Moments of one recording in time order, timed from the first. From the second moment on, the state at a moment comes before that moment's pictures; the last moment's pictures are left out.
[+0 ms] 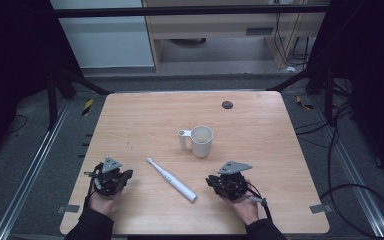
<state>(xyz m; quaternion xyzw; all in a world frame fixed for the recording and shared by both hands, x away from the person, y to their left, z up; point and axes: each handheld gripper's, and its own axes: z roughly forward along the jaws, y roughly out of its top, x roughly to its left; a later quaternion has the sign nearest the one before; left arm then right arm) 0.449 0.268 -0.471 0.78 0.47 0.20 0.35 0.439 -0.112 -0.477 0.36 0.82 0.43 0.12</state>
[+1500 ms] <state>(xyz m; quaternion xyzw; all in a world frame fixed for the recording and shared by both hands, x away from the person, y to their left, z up) 0.452 0.258 -0.474 0.80 0.46 0.18 0.35 0.431 -0.056 -0.496 0.31 0.85 0.41 0.06</state>
